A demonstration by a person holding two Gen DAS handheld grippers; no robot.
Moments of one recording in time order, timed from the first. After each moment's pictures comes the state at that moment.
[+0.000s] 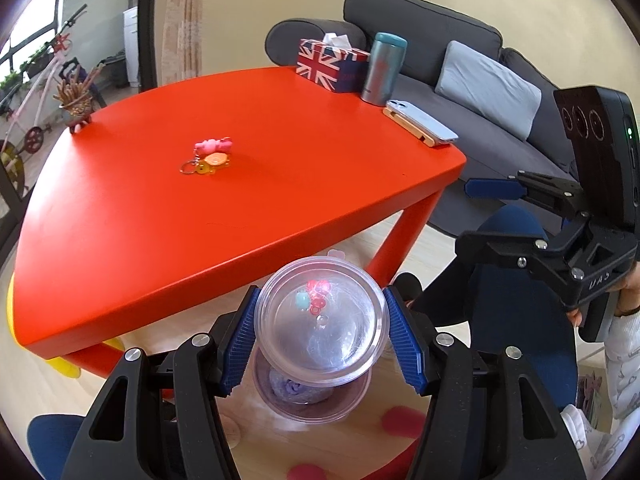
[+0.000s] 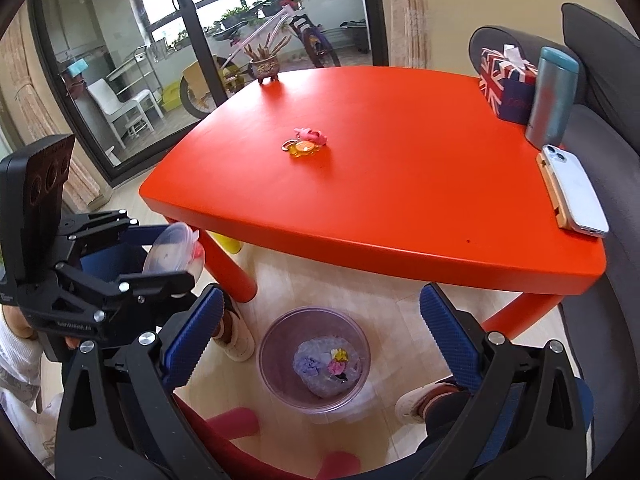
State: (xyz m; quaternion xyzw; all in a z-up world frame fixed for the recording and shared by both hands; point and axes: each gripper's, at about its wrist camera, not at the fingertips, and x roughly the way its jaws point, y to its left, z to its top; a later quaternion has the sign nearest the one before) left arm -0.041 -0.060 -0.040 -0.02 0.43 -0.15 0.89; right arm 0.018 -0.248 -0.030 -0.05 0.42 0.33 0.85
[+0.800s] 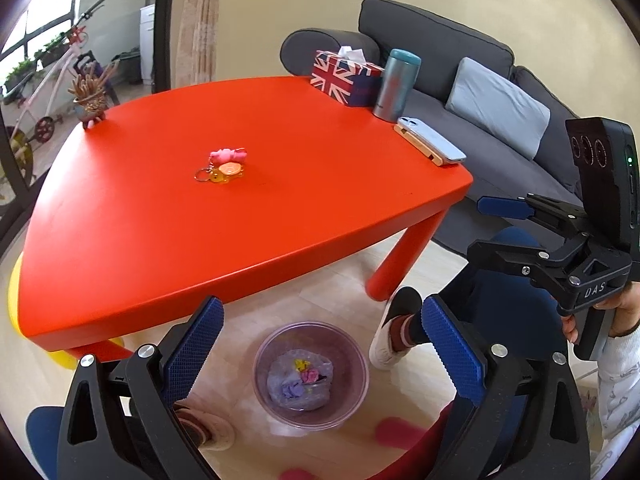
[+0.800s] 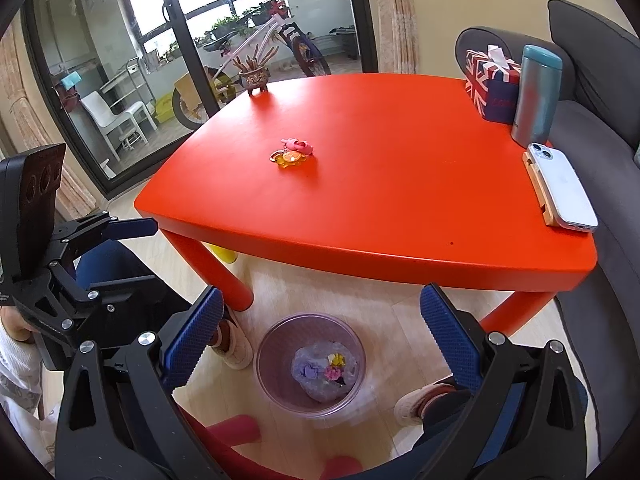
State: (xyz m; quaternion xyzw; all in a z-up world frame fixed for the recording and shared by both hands) left arm -0.038 -0.051 -0.030 -0.04 0.42 -0.13 0.90; right arm 0.021 -0.256 -0.026 -0.04 0.41 0.32 0.85
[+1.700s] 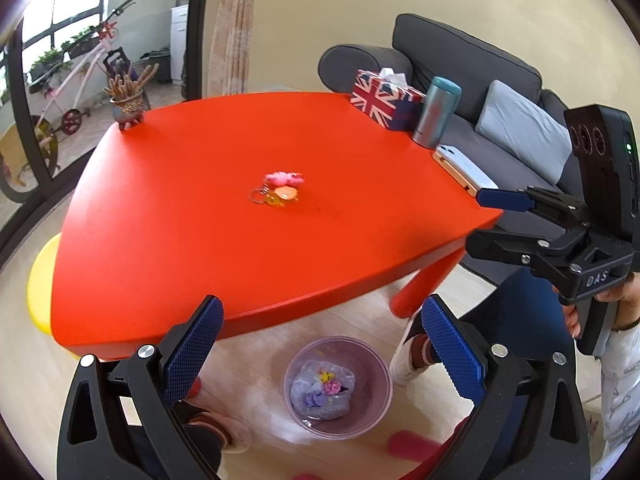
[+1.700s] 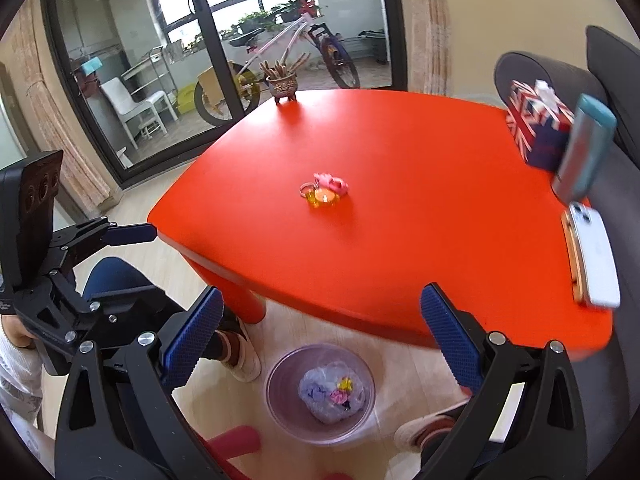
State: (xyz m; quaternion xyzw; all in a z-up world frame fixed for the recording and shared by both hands) left arm -0.025 -0.010 -0.009 -0.06 0.41 -0.08 0.91; right arm 0.069 -0.200 0.000 -0.07 0.40 0.36 0.84
